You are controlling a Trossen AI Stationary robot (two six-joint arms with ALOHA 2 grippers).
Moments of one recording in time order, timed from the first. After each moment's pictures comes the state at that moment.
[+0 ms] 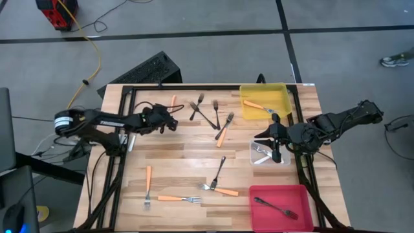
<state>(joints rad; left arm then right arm) 0.35 1.33 0.48 -0.12 -0.58 -0.63 0.35 0.79 0.83 -0.58 0.39 0.26</state>
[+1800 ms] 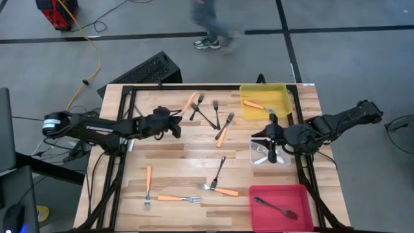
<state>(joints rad) 0.14 1.13 0.47 0.18 -0.47 -0.57 0.35 0.85 0.83 -0.52 0.45 0.25</state>
